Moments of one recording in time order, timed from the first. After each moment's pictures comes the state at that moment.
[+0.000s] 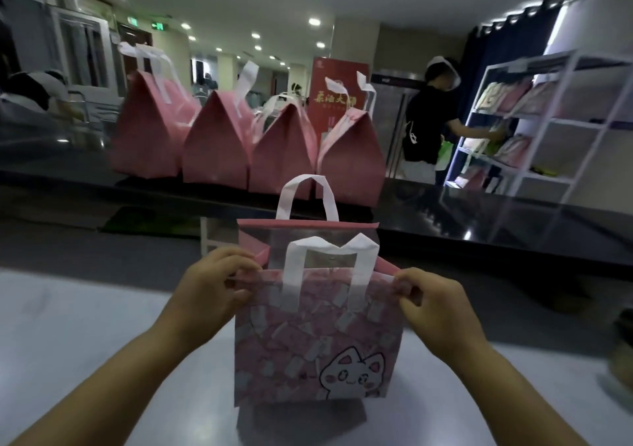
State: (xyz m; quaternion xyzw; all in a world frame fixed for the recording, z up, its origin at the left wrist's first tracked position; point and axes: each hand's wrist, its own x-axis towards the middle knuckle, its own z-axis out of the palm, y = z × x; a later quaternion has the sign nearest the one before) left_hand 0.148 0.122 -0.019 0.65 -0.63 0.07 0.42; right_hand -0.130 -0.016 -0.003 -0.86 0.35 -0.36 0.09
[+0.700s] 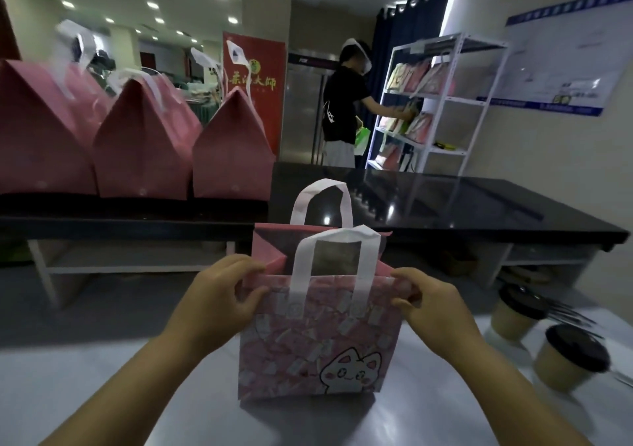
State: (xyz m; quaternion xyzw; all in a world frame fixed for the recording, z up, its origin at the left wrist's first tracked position) left_hand 0.023 -0.027 -0.027 0.58 -0.71 0.03 0.41; right_hand -0.279 -0.109 -0.024 -0.79 0.53 -0.30 0.12
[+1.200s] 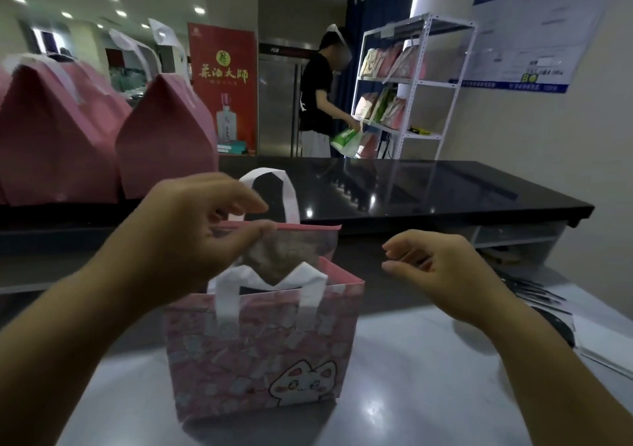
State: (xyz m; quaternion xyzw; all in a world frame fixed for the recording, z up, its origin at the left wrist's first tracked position) left_hand -0.054 -0.031 0.090 0.50 -0.77 0.07 0.39; right_hand -0.343 -0.123 0.033 -0.83 0.45 -0.31 0.09
